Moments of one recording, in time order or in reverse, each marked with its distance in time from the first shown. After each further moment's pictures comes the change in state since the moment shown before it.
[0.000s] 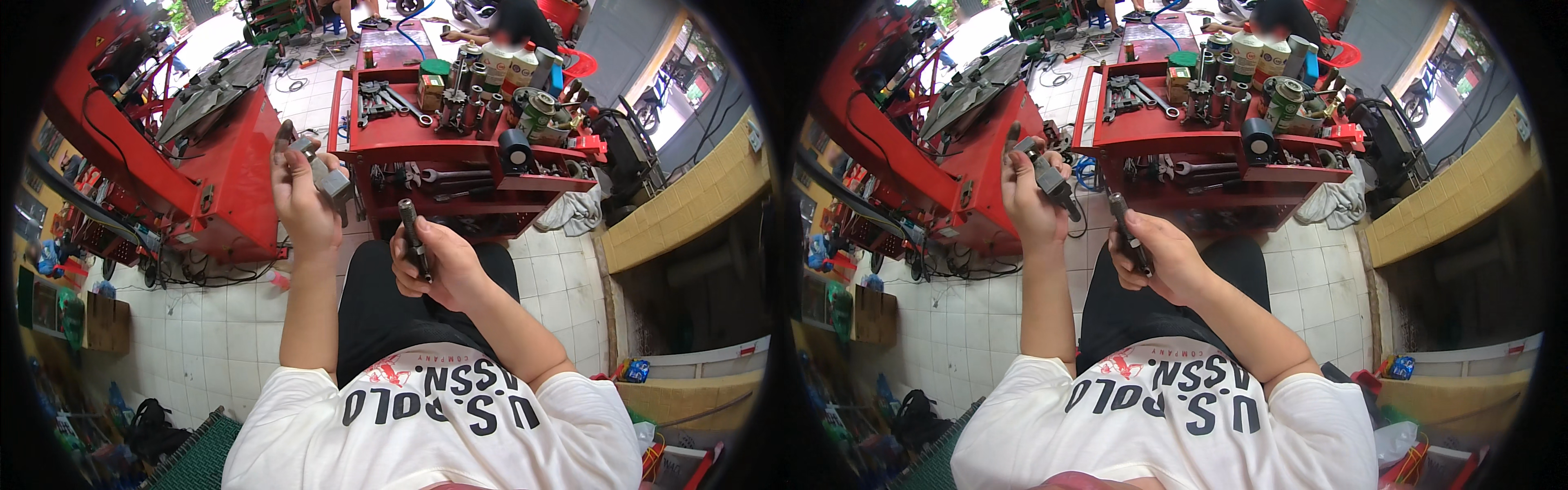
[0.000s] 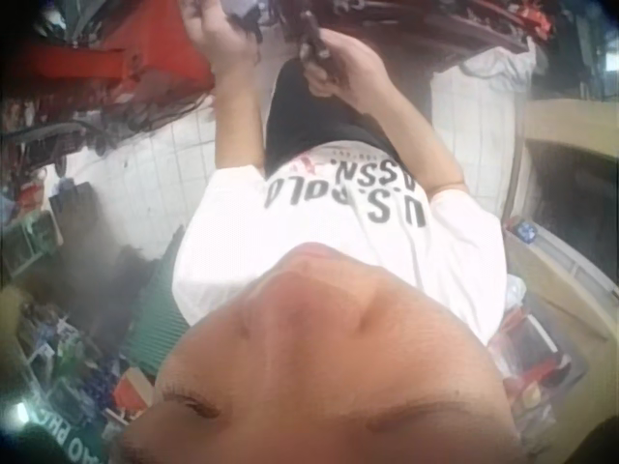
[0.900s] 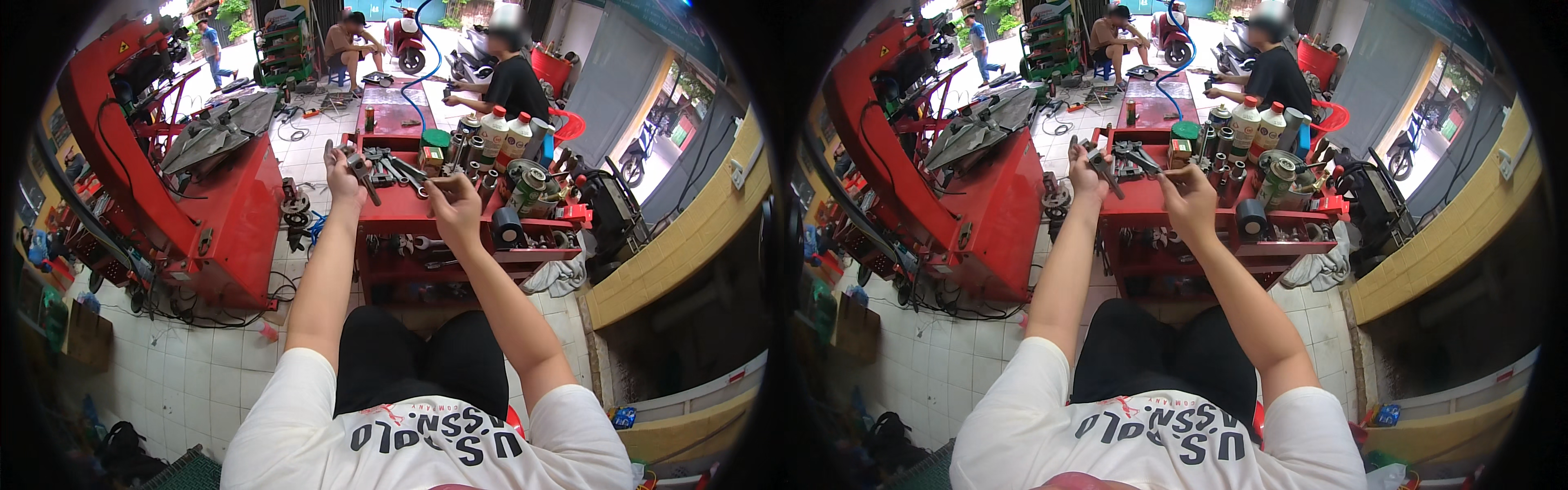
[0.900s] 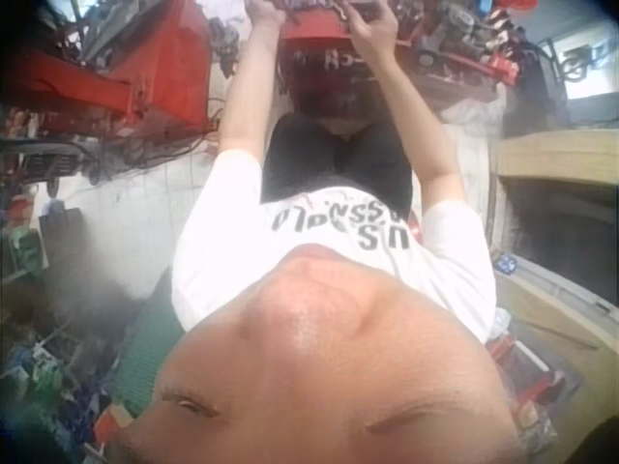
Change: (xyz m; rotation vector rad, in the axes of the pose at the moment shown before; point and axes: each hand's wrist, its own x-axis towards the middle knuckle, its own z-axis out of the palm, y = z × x) left_hand 0.188 -0.191 -0.035 -0.394 0.144 -0.179; right_hand 0.138 -0.099 -0.105 -0.955 0.505 -0.819
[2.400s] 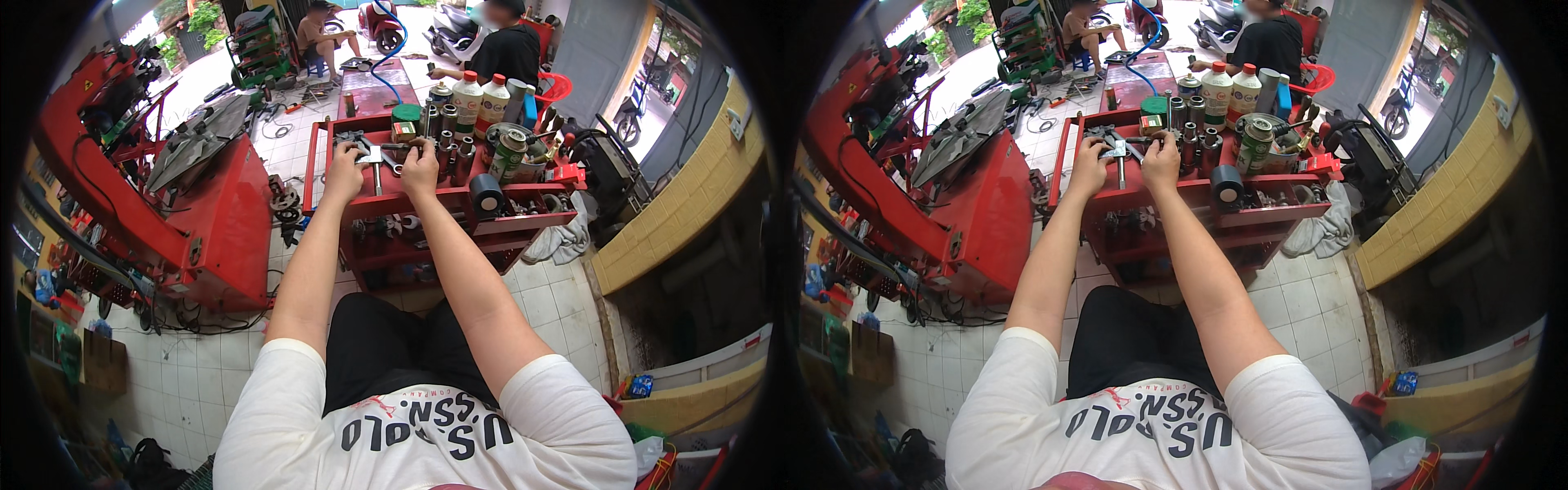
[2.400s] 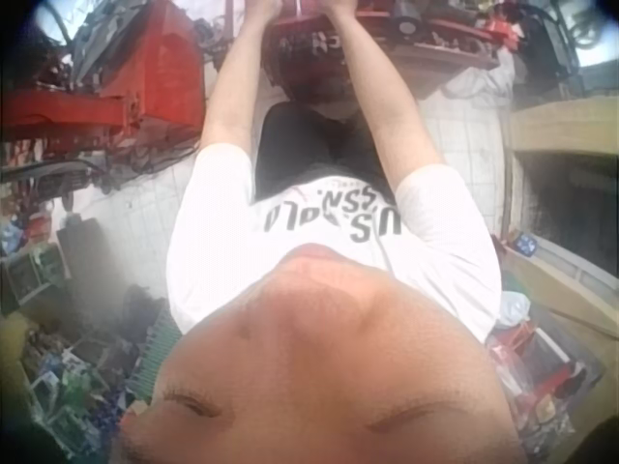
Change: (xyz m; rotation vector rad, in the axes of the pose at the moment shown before) left_hand -0.018 -0.041 -0.023 1.713 -0.547 0.376; right_hand 0.052 0.139 -0.006 -0.415 0.415 -0.069
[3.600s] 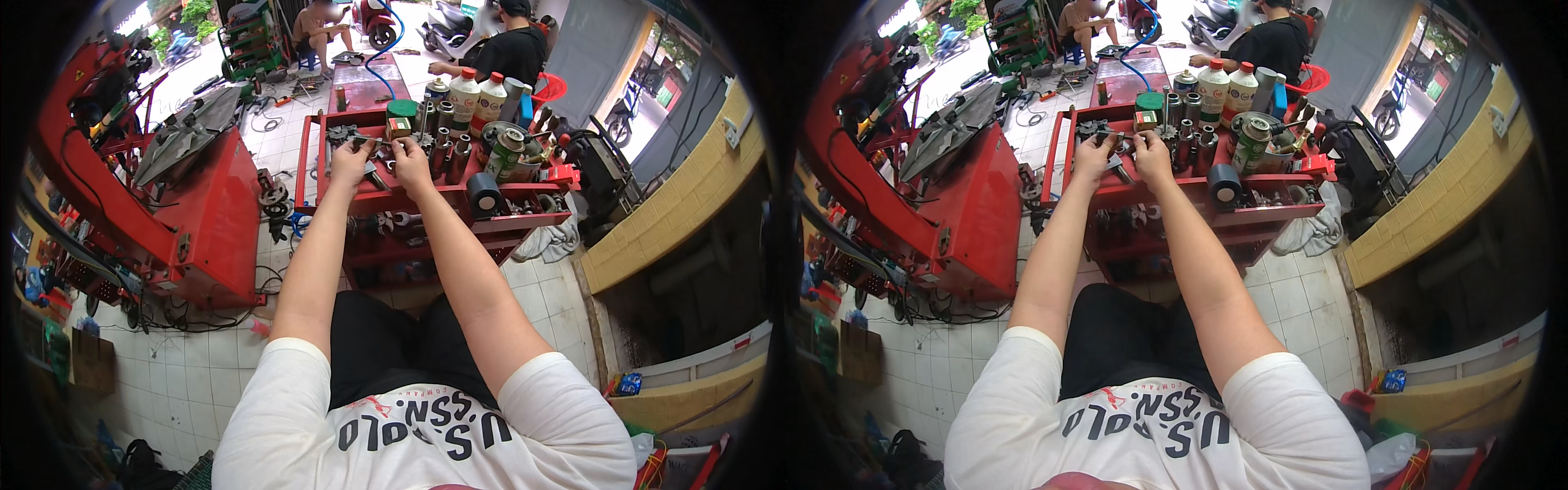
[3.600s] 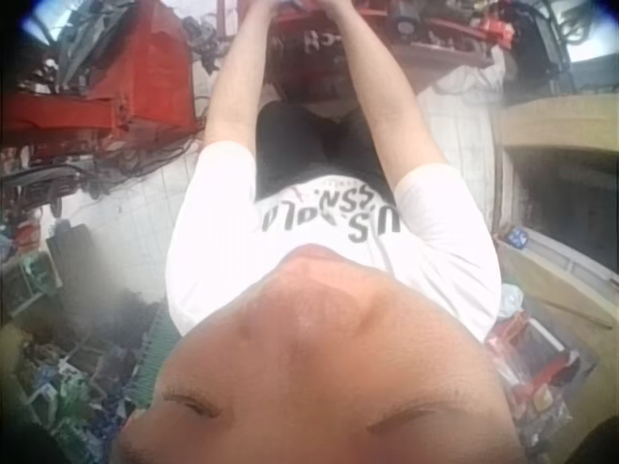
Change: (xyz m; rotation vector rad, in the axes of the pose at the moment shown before) left_hand 0.021 -0.015 0.044 -0.936 0.009 -0.365; right_hand 0.009 0.012 0.009 0.294 -0.430 0.299
